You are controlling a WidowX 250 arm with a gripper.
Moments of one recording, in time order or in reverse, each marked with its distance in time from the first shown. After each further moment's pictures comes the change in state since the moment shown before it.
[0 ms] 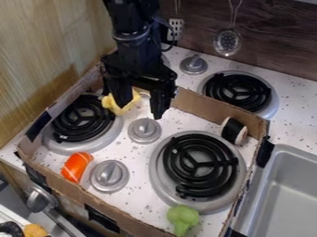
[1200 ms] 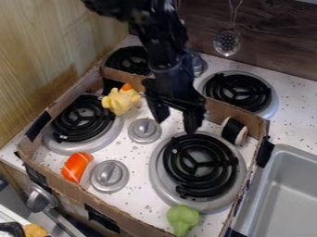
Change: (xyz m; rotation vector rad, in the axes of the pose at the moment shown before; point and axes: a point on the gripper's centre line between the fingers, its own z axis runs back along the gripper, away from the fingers) arm 0.038 -0.033 -0.061 -0.097 -0.085 -0.166
